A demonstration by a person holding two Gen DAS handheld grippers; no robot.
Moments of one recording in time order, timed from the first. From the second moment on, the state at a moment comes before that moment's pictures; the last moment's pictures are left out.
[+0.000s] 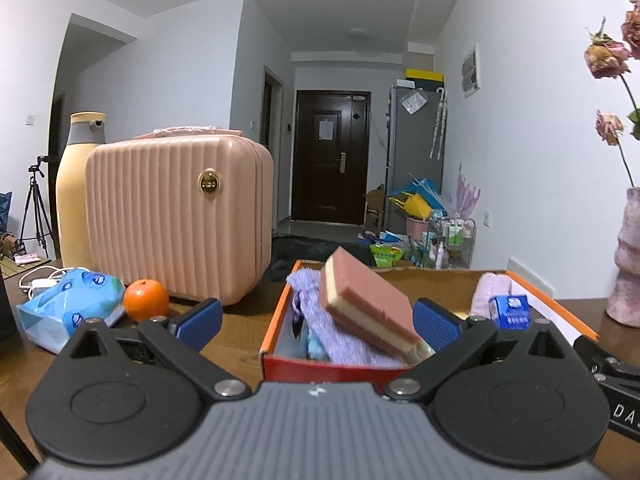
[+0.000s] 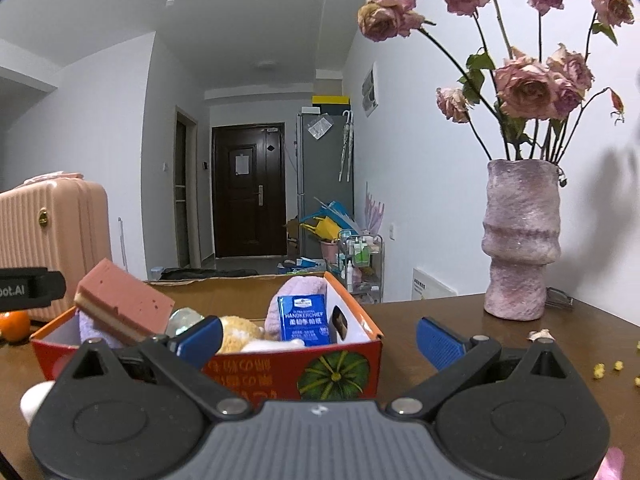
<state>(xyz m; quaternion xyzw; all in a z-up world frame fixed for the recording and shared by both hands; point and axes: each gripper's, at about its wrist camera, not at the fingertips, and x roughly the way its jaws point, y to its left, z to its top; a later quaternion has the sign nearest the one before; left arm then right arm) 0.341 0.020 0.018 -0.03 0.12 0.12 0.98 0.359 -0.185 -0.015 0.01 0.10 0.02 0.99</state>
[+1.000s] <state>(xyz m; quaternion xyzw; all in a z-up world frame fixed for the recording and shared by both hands) 0.236 0.012 0.007 -0.01 0.18 0.04 0.98 0.244 -0.213 -0.018 -0.03 0.12 0.04 0.99</state>
